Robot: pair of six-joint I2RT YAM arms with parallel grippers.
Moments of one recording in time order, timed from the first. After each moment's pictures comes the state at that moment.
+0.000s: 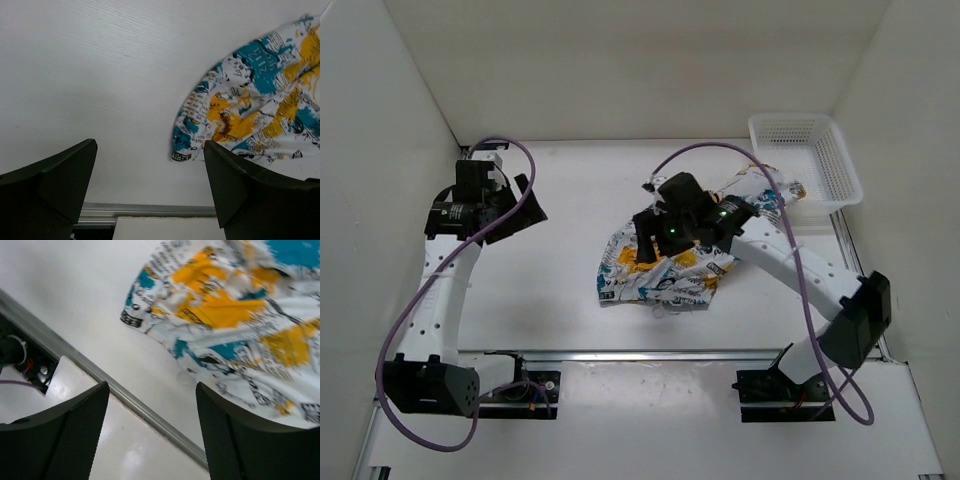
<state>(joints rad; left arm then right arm) -0.05 1.19 1.35 -0.98 0.04 -0.43 0.84 1.52 1.45 -0.79 -0.14 0.36</state>
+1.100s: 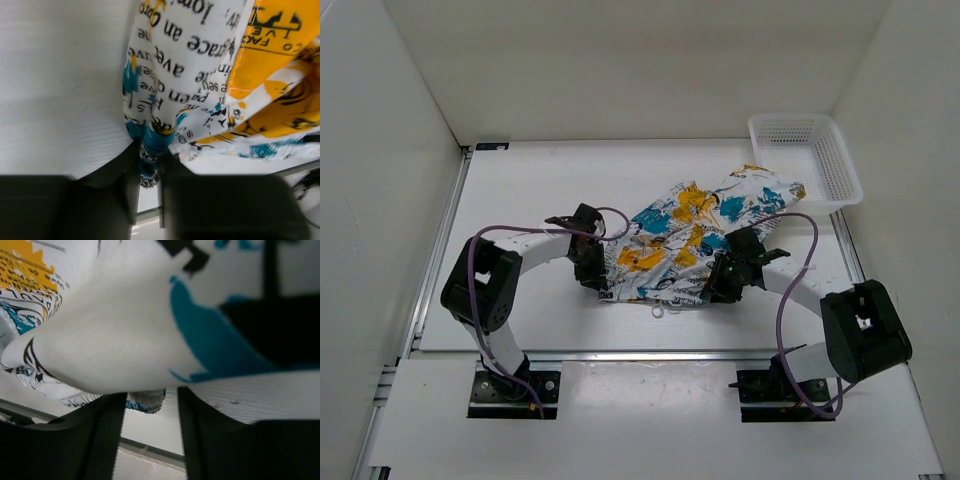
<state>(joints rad) -0.47 1.72 1.01 -0.62 0.22 -0.56 0.40 1.38 0.64 -0.43 -0.24 0.73</state>
